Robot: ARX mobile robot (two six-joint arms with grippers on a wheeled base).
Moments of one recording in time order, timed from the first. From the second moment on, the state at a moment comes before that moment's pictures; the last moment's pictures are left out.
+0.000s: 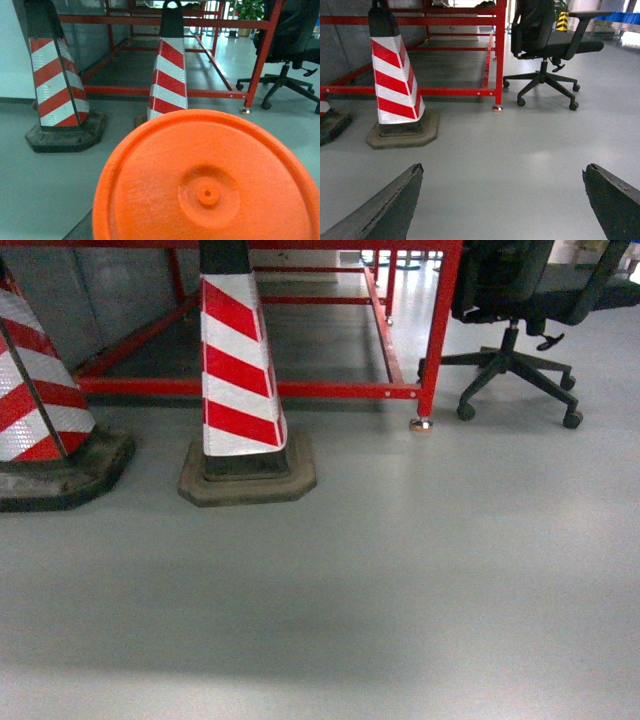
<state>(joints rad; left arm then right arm) 0.00 0.01 0.01 -0.01 0.00 -0.01 0.00 0.00 0.01 -0.01 0.00 0.00</state>
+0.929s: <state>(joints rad) 0.00 0.01 0.01 -0.01 0.00 -0.01 0.00 0.00 0.01 -0.01 0.00 0.00</state>
